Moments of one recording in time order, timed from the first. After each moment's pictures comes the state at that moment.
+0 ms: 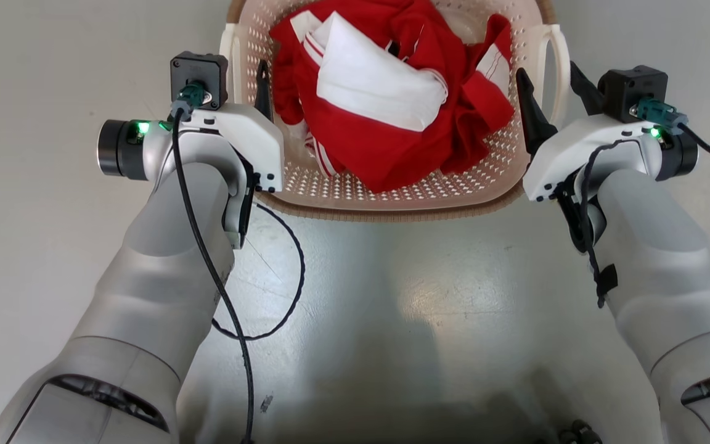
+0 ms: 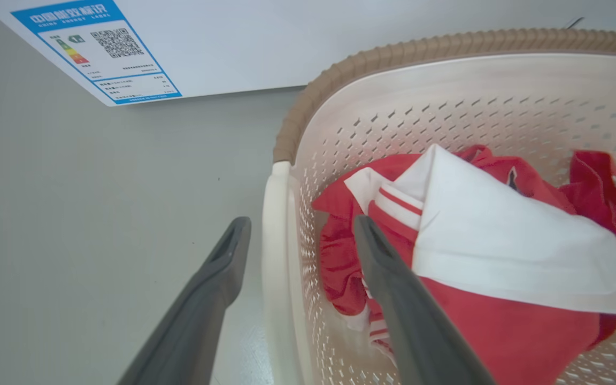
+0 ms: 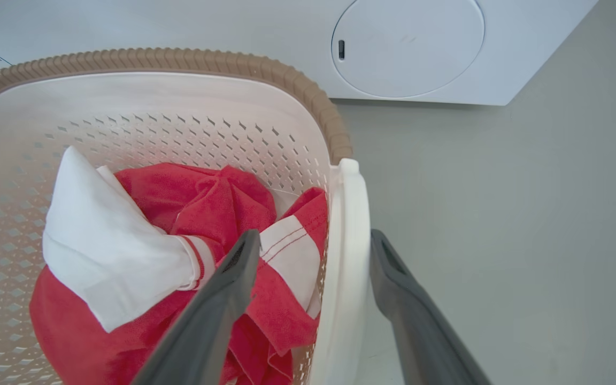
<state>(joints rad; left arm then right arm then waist) -1.07 0.03 -0.54 1.11 -0.47 0.17 -0.26 -1.02 -0.08 0.17 1.15 0.21 0.12 -0.26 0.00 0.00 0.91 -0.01</state>
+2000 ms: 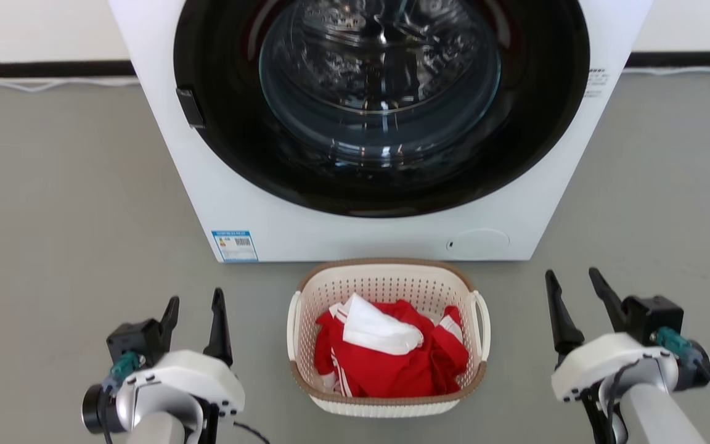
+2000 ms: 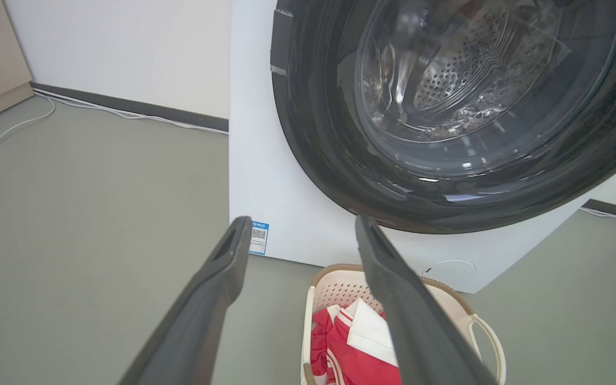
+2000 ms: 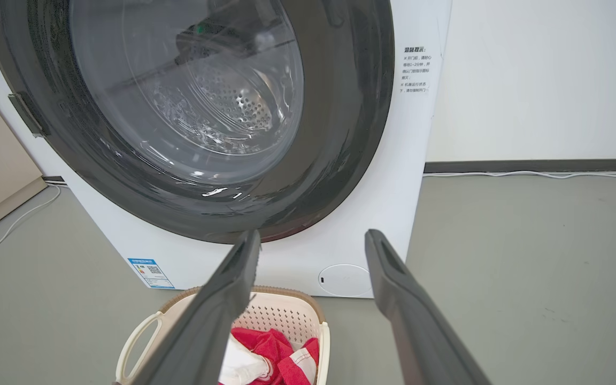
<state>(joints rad) -0.25 0.03 -0.05 0.55 -0.30 0.03 -0.26 -0.31 -0.09 -0.03 0.65 0.11 0.12 -0.26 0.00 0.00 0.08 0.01</state>
